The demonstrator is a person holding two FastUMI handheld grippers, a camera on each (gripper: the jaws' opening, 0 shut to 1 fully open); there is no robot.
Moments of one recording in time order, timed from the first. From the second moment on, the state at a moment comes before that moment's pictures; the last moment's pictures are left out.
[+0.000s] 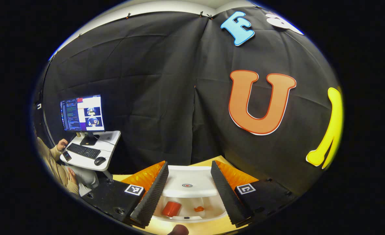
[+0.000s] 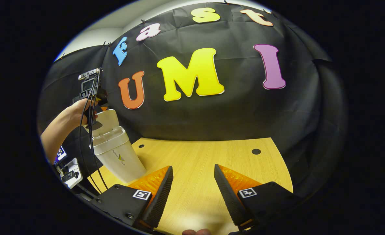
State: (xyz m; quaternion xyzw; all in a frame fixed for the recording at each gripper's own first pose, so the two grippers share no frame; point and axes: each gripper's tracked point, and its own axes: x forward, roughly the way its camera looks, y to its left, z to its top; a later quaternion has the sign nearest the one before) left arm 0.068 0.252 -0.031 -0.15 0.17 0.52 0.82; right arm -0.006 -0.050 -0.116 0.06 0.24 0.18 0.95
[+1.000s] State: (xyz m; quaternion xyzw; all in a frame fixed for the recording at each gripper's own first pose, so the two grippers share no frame) left arm 0.048 0.196 -0.126 -0.13 0.21 0.49 0.84; right arm -0.018 -0.056 -0.124 0.05 0.27 0.18 0.94
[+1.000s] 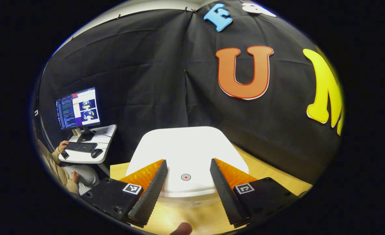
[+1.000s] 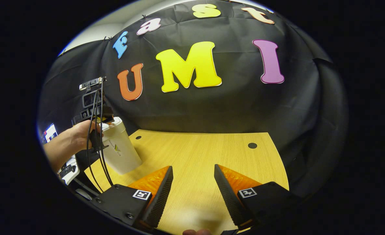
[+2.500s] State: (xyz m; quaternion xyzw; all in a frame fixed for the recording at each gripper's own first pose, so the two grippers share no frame) left arm 0.058 0.104 0.051 -0.07 -0.01 0.08 0.99; right arm 0.014 0.000 -0.003 0.00 0.06 0.11 0.99
